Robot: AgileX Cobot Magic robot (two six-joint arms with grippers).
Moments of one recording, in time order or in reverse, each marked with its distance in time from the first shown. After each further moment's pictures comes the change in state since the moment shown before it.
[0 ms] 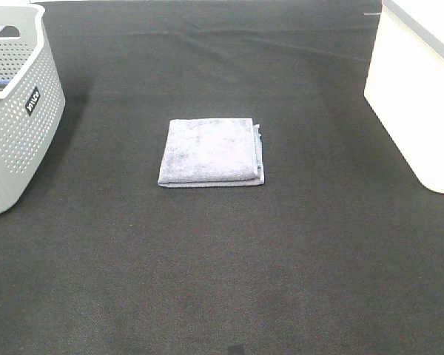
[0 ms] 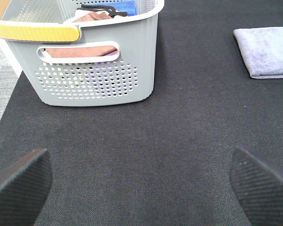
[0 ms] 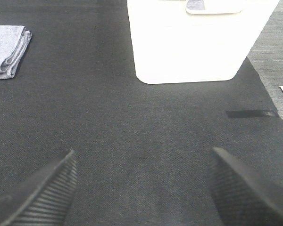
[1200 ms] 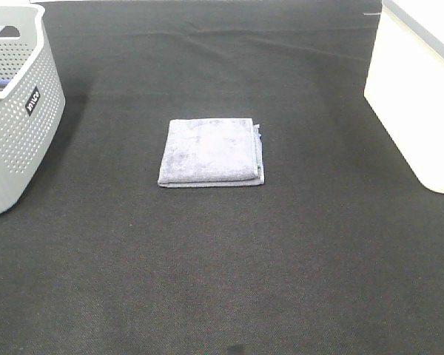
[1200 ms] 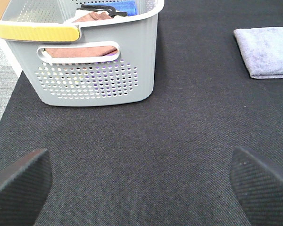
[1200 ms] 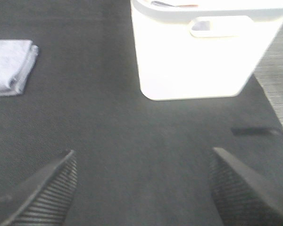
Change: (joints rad) left arm 0.000 0.000 0.000 0.000 0.000 0.000; right arm 0.000 0.217 -0.084 0.034 -0.118 0.000
